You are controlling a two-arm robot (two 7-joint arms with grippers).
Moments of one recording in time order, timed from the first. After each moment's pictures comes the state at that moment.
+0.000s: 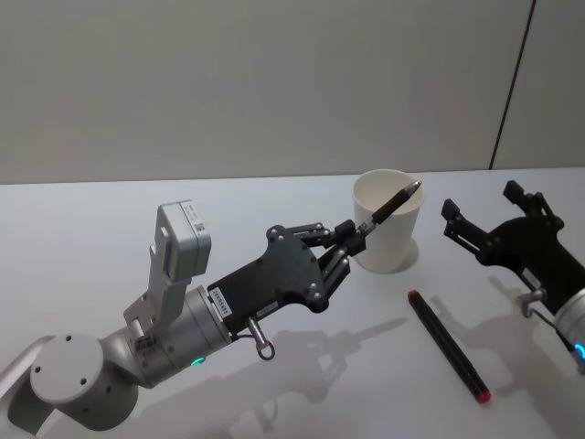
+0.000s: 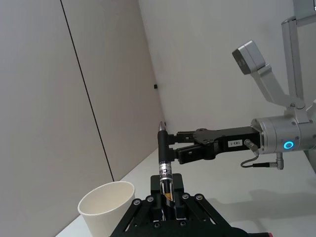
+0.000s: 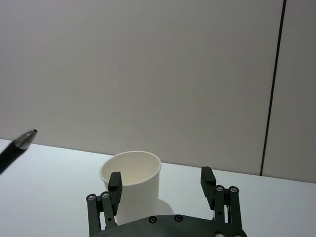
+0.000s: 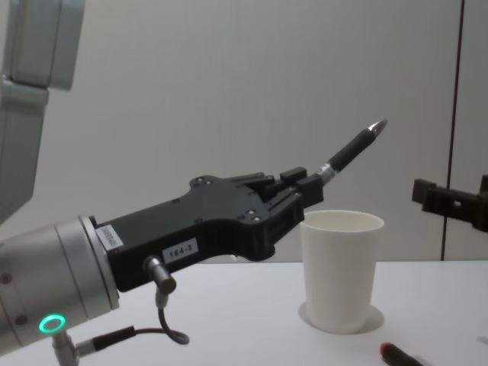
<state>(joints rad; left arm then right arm) -0.22 0.43 0.45 -1.55 -0.47 -0.26 -0.66 -0.03 0.35 -0.21 -1.80 0.38 0.04 0.13</state>
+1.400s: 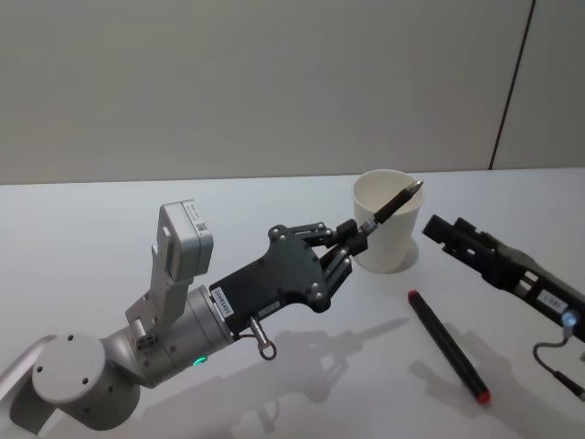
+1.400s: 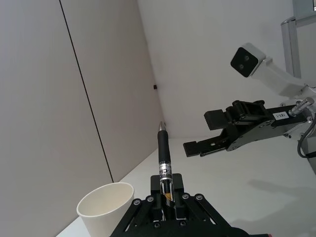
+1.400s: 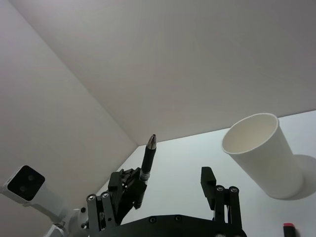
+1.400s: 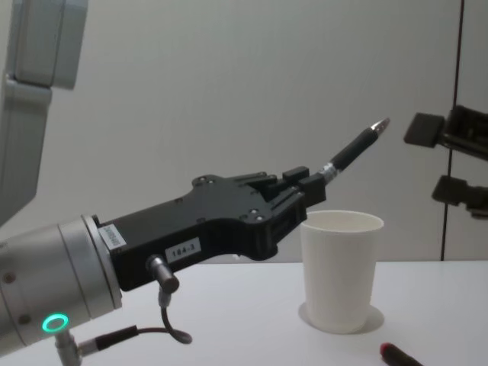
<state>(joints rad) -0.22 0.43 0.45 -1.55 -0.47 -0.26 -0.66 -0.11 0.47 -0.14 -1.92 1.09 0.31 0.39</state>
